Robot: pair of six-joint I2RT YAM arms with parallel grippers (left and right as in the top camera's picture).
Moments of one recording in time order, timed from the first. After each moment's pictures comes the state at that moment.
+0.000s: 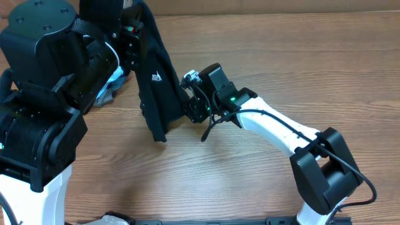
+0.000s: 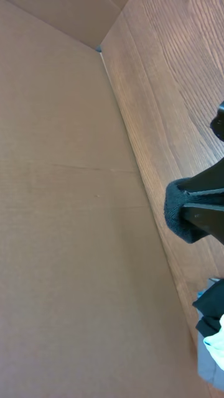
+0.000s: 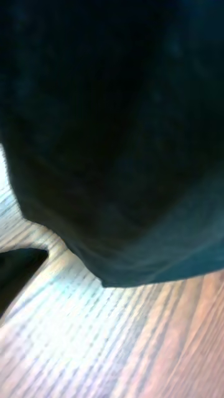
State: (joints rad) left arm -0.34 1.44 2.23 -1.05 0.01 0.00; right arm 0.62 1.88 1.28 -0.34 -0.32 0.02
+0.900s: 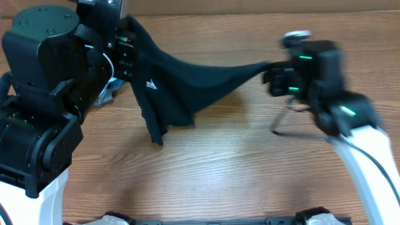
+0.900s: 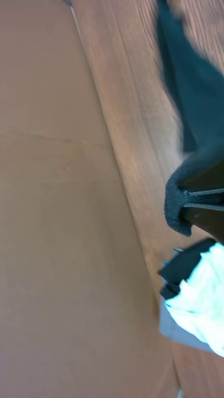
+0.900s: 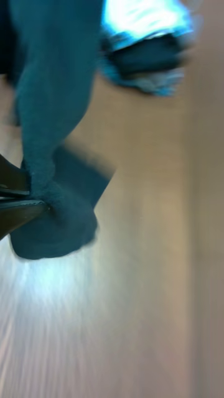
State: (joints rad) left arm -0.34 1.44 2.26 -1.21 -0.11 0.04; right arm 0.22 1.25 1.36 -0.73 -0.15 0.19
